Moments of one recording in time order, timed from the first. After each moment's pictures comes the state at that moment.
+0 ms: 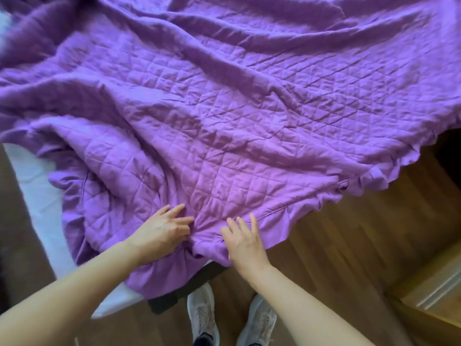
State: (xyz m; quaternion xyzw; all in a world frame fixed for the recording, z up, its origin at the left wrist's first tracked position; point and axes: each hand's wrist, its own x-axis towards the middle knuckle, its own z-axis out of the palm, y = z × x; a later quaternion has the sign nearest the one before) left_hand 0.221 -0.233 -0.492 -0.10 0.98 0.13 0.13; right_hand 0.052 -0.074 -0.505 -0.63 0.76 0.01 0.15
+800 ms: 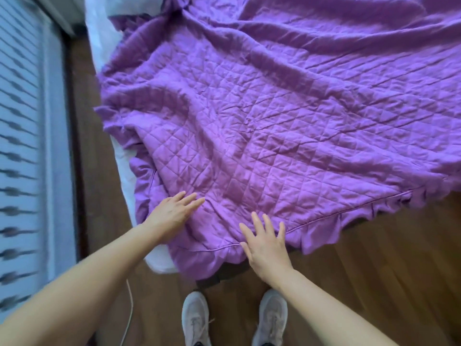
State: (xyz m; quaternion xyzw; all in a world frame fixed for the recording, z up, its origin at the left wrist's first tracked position) left_hand 0.315 -0.243 -0.490 -0.31 0.91 0.09 0.26; right_hand 0.110 -0.067 -0.506 -0.64 0.74 0.06 0.18
